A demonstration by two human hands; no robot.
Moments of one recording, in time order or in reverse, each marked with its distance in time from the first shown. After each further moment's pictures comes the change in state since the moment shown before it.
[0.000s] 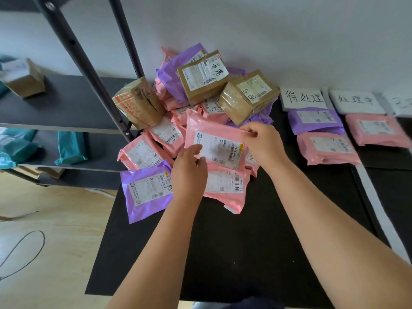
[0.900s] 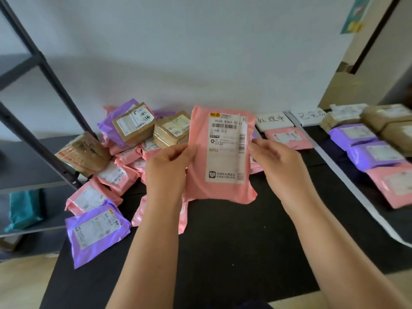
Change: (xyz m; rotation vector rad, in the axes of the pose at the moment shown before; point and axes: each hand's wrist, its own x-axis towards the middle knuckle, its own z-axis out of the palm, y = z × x) left_hand -0.120 0.186 0.023 -0.523 -0.106 0.049; right_hand -0.150 0.058 -0.217 0.399 0.254 0.059
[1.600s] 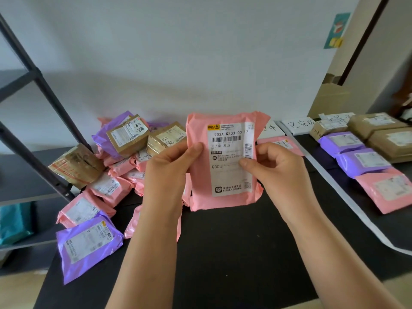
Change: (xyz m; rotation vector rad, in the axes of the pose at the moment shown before) left_hand -0.026 0.033 0.012 -0.206 -0.192 0.058; right_hand -0.014 -0.015 -0.020 0.077 0.038 -0.109
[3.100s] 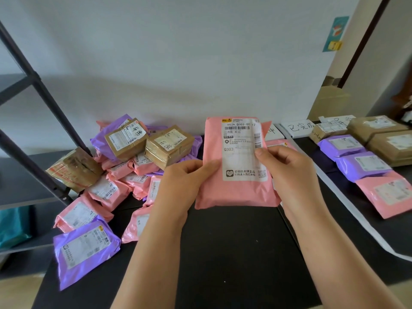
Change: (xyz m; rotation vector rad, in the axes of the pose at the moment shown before) left_hand 0.004 -0.006 0.019 0.222 -0.119 -0.143; right_hand 0.019 0.008 -0.016 0.064 0.140 0.130
